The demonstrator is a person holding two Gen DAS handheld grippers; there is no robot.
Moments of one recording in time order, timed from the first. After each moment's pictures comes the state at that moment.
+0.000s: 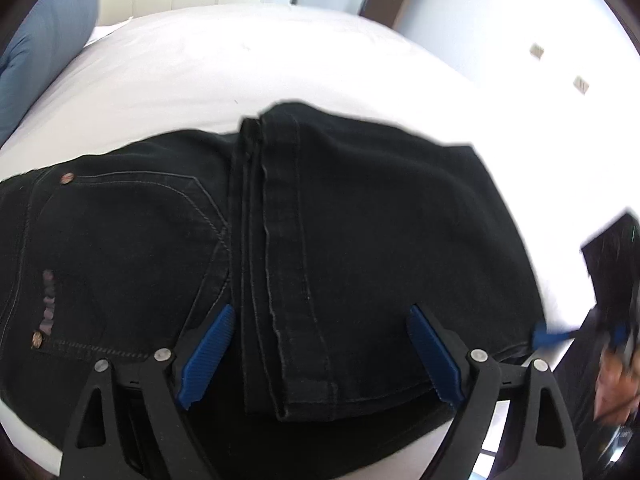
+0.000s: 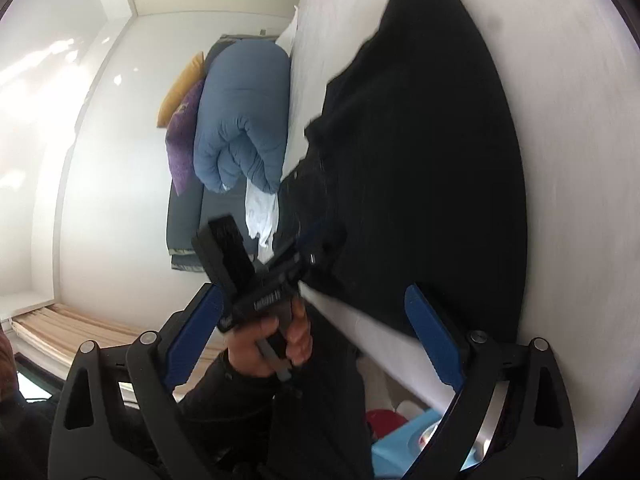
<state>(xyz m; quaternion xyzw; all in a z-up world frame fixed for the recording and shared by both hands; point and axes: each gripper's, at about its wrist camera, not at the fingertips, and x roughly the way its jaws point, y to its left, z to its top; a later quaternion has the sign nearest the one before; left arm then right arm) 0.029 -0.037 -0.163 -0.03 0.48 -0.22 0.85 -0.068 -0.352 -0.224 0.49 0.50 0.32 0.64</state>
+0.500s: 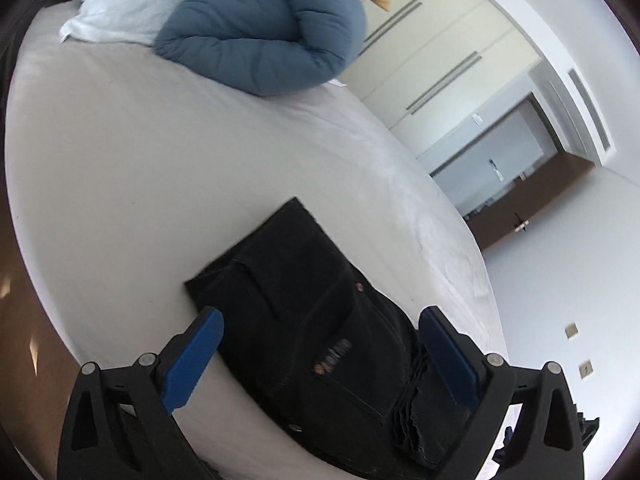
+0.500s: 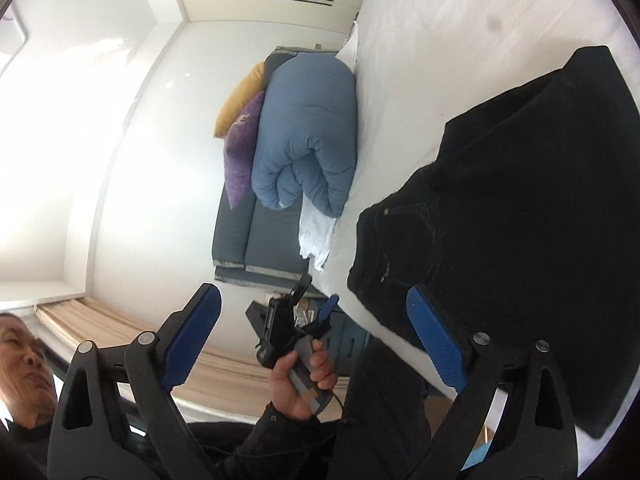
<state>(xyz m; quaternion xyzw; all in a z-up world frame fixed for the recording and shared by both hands) -0.016 0.212 -0.130 -0.38 0.32 0.00 0.86 -0.008 -0.314 -0.154 0.51 0.41 0.36 0.66</state>
